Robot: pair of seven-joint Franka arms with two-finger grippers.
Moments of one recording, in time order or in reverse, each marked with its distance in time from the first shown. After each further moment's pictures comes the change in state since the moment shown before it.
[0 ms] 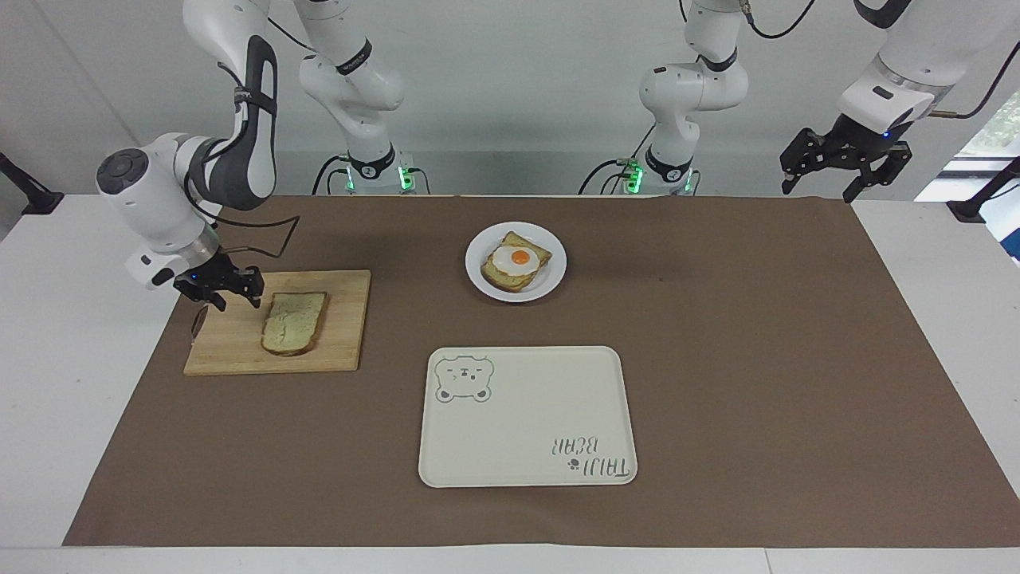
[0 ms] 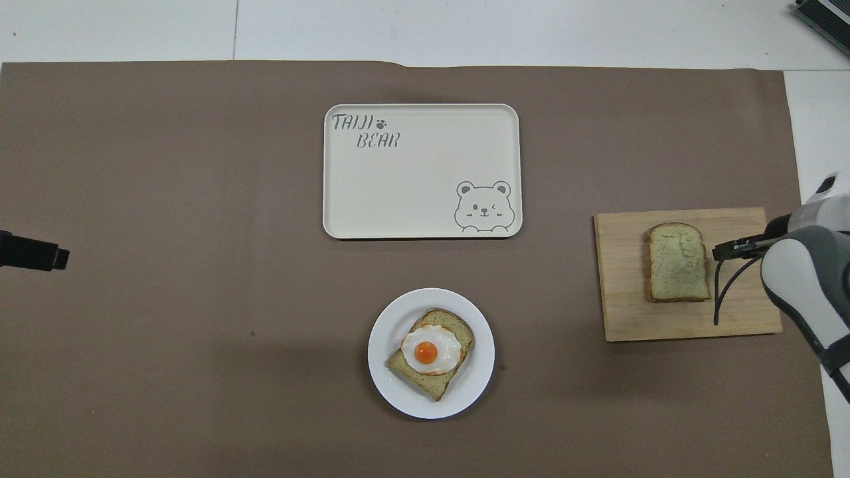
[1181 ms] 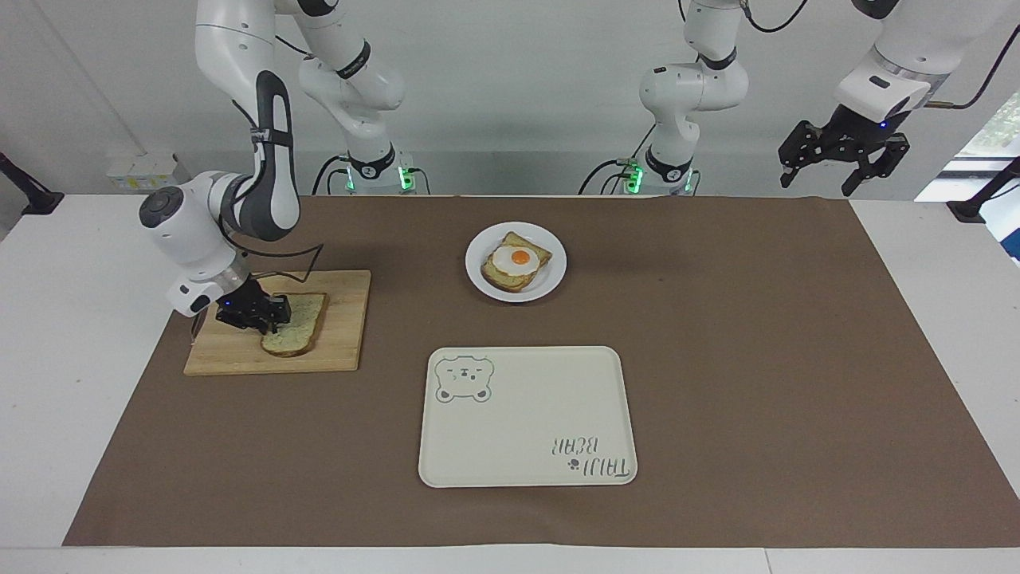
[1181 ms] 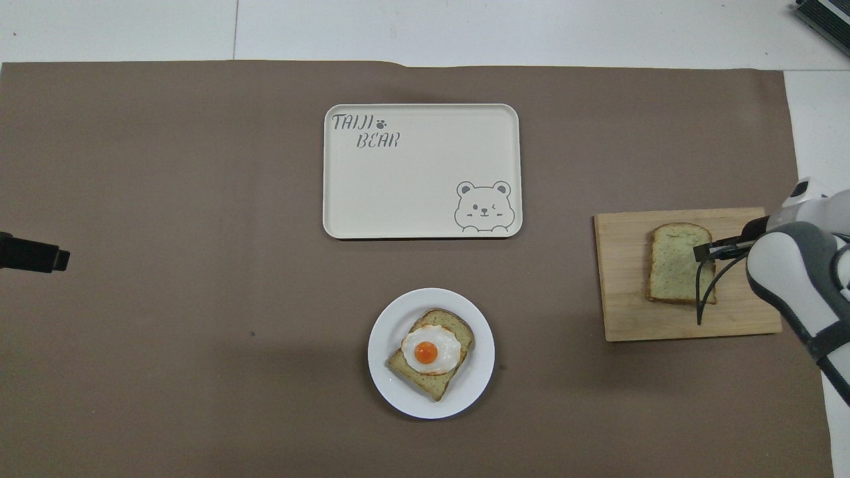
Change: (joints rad) left arm 0.000 -0.003 -0.004 -0.001 0.000 0.000 0.000; right arm 0.012 0.010 0.000 0.008 0.111 -0.064 -0.054
